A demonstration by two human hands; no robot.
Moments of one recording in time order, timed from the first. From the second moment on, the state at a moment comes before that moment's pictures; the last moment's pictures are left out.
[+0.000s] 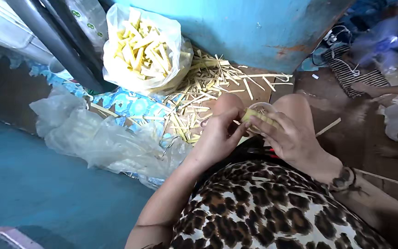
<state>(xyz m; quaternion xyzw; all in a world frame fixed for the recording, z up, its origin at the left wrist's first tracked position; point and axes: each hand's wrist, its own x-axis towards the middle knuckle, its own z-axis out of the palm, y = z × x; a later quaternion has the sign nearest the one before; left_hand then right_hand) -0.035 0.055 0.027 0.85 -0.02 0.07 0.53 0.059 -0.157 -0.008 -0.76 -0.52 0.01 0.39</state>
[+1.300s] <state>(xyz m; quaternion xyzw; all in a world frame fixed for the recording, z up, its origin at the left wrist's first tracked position) -0.010 0.084 0.007 0.76 0.00 -0.01 0.65 0.053 -0.198 -0.023 -0.62 -0.12 0.35 0.69</state>
